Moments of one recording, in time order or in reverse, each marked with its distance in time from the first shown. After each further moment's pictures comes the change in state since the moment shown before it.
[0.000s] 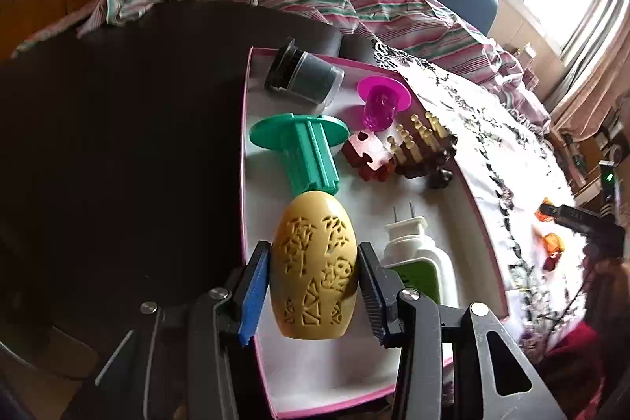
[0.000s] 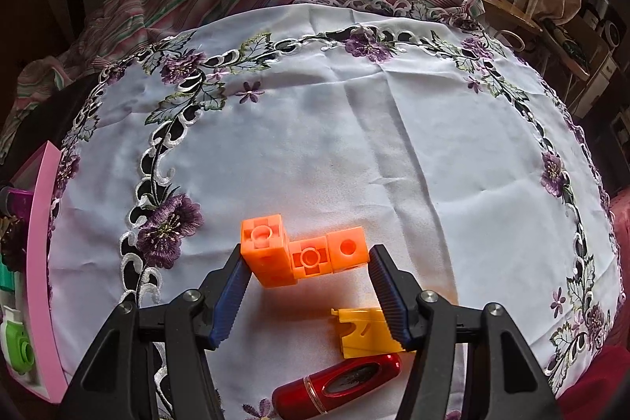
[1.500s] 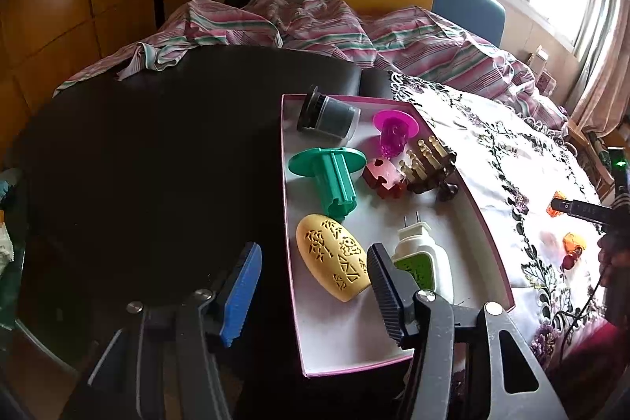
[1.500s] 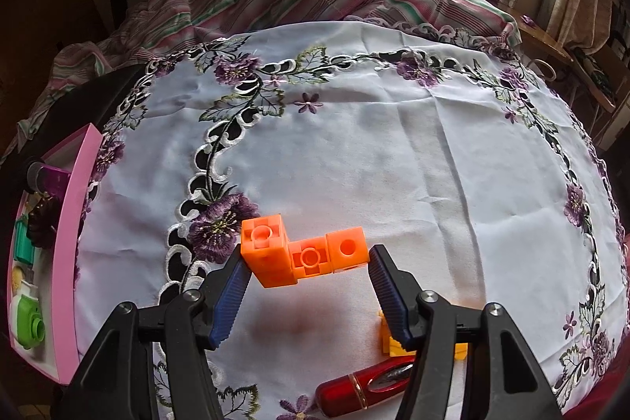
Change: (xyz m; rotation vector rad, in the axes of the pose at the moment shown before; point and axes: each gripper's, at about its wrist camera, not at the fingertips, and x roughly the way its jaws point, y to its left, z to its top) left arm -0.049 -0.009 -0.011 0.029 -0.110 0.141; right arm -0.013 0.028 -0.004 -0.104 -0.049 0.102
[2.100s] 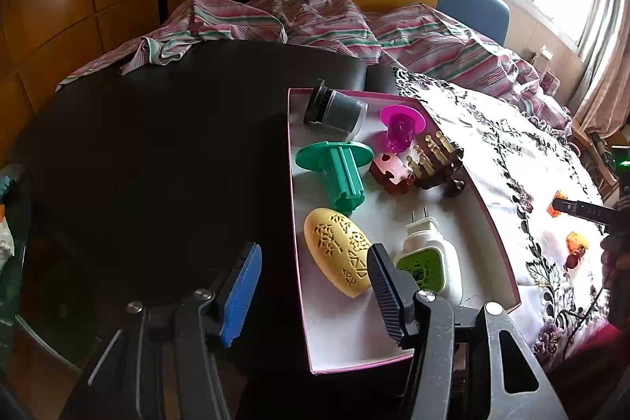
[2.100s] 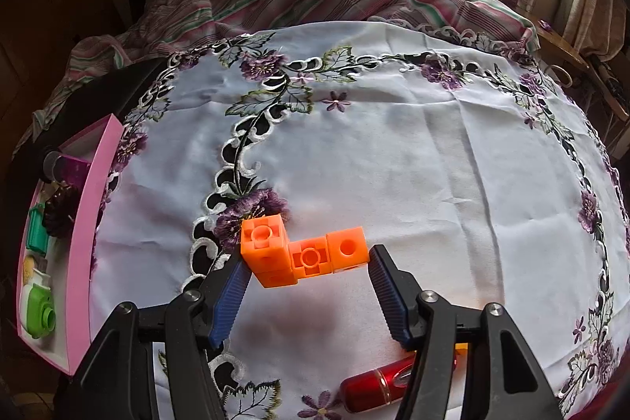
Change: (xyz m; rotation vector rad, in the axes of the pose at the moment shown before) left arm 0.004 0.006 -0.002 -0.007 0.014 0.007; right arm 0.000 0.014 -0.003 -0.037 0.013 0.046
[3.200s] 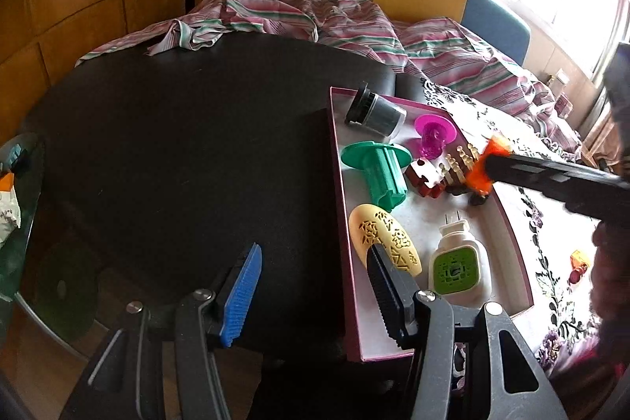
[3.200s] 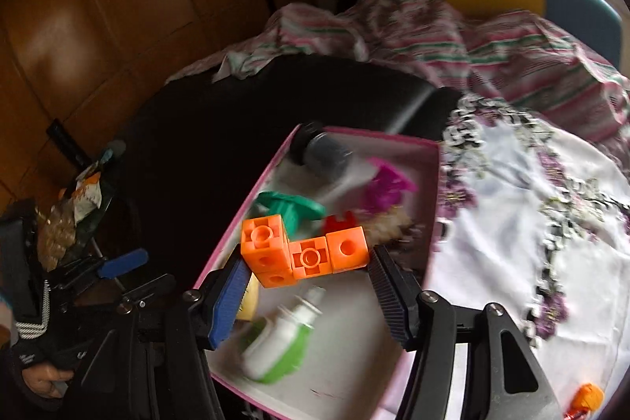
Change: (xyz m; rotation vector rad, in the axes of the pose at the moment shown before) left arm -0.006 0.039 -0.008 -0.094 -0.007 0.014; right arm -0.044 0.272 0.003 -0.441 -0.037 0.439
